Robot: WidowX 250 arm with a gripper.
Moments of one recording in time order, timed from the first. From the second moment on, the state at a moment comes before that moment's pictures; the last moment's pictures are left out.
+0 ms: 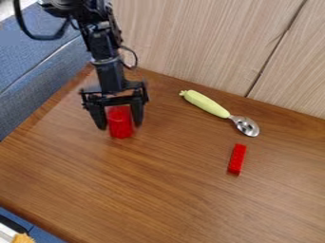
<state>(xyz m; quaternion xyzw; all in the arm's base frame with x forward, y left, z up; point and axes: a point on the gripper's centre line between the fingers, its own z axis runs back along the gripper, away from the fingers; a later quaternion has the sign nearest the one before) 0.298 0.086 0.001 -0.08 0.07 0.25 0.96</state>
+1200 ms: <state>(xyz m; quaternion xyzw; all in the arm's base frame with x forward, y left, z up) 0.279 0.048 0.067 -0.10 0.07 0.19 0.97</state>
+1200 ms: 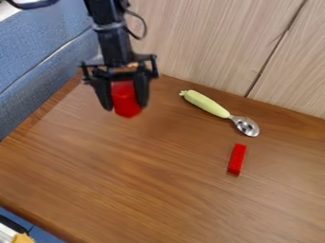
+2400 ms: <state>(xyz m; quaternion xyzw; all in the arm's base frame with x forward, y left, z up) 0.199 -0.018 -0.012 0.01 0.14 -0.03 0.99</state>
